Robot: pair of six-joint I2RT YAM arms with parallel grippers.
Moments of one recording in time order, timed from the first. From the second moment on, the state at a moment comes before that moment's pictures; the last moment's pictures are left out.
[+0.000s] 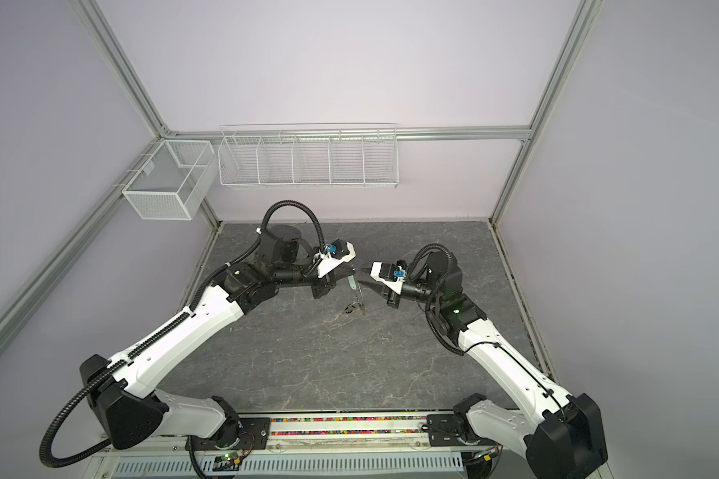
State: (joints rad) left arm -0.75 1.41 1.42 -0.54 0.40 0.51; right arm 0.48 1.11 0.86 0.11 -0.78 -0.51
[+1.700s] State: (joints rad) left arm -0.80 1.36 1.33 -0.54 0.36 0.58; right arm 0.49 1.17 0.85 0.12 -0.79 -0.46
